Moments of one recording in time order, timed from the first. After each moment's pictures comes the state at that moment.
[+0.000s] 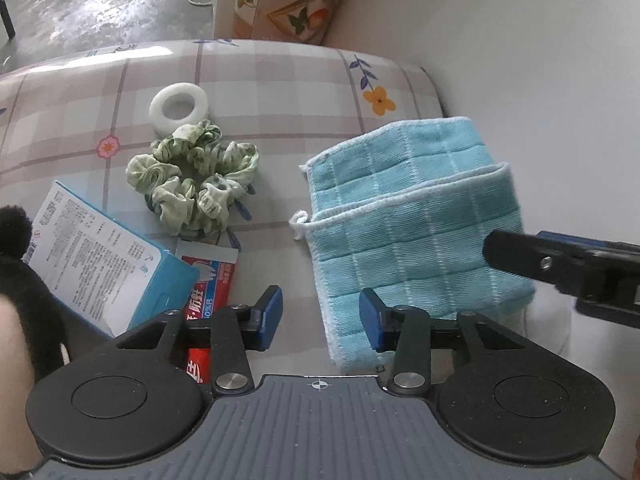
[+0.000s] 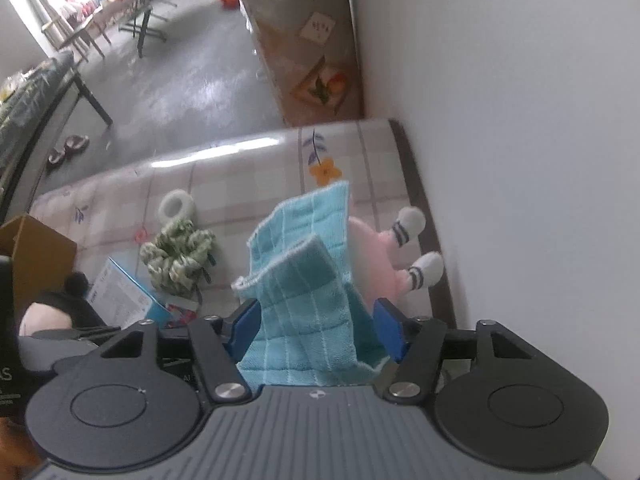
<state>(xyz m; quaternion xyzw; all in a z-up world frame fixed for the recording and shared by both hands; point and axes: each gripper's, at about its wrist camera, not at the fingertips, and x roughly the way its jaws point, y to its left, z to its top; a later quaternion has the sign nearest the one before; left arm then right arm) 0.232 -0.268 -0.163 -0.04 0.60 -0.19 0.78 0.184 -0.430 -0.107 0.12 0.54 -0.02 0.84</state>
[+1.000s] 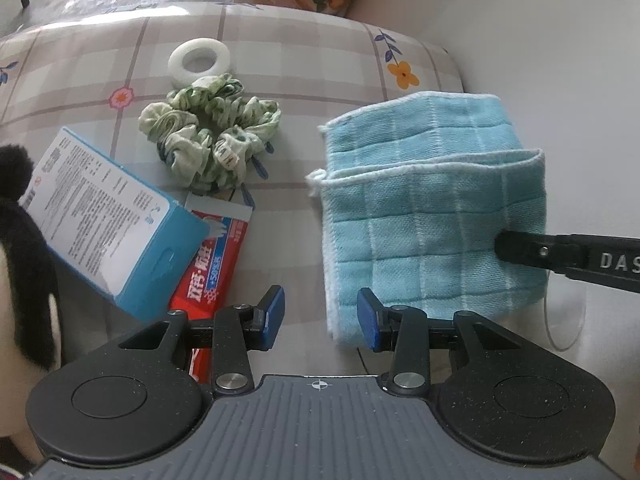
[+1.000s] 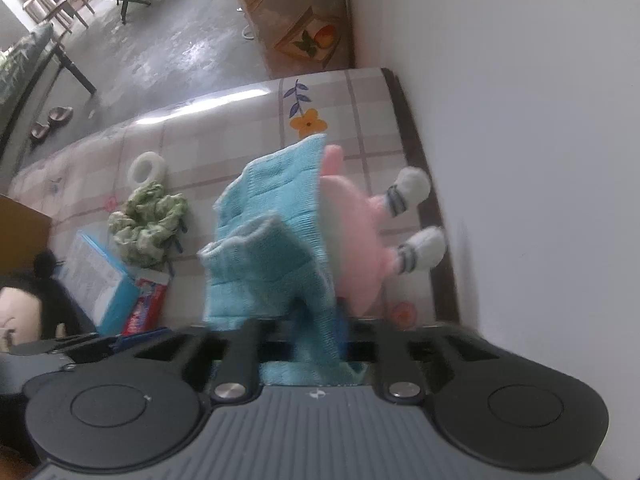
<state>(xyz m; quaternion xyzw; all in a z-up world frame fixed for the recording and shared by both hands) 0.225 -0.262 -0.185 -0.06 0.62 -0.17 0.76 0.191 -0.435 -0.133 0.12 0.59 -0.03 0.80</state>
